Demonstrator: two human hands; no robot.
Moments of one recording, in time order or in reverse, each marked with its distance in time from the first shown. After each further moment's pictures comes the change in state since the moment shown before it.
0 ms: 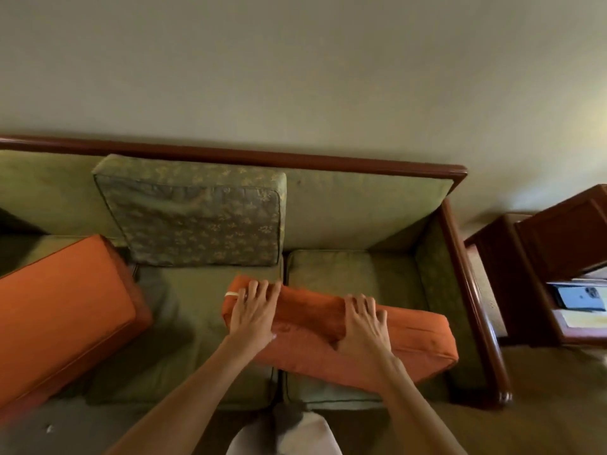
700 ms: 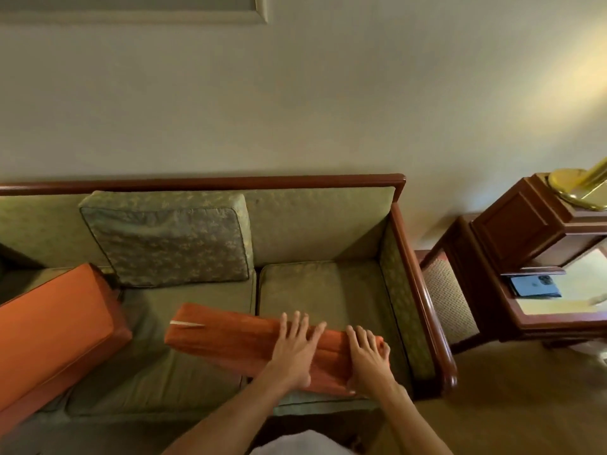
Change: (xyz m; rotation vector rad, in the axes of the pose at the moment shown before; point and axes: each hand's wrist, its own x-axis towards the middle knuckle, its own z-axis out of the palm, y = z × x) left_hand -0.051 0.228 0.003 0.087 -0.152 0.208; right_hand -0.097 0.160 0.006 0.058 -0.236 0.002
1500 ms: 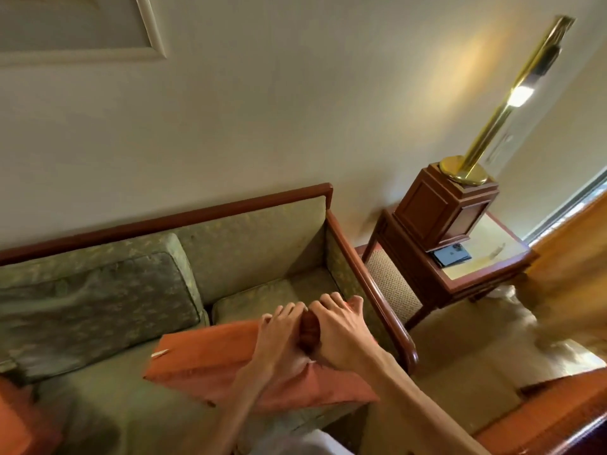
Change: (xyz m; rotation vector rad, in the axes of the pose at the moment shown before) left_hand 0.010 -0.009 -0.088 -0.376 0.429 0.317; right_hand -0.043 -0.050 -0.116 -0.050 0.531 -0.038
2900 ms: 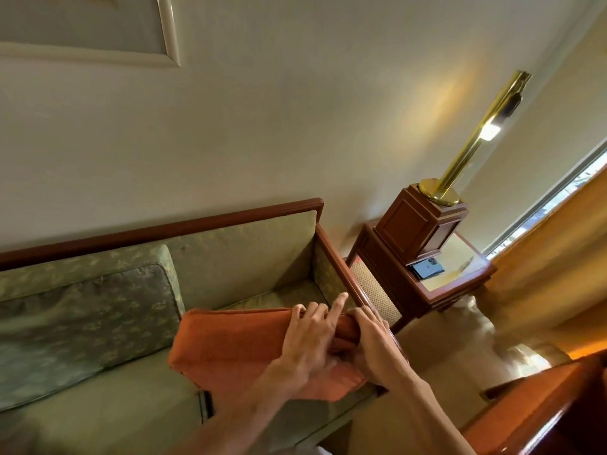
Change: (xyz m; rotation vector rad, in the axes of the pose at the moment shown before) left_hand 0.013 0.009 -0.038 0.080 -0.035 0.251; right_hand -0.012 -0.007 -0.003 0.354 0.092 0.320
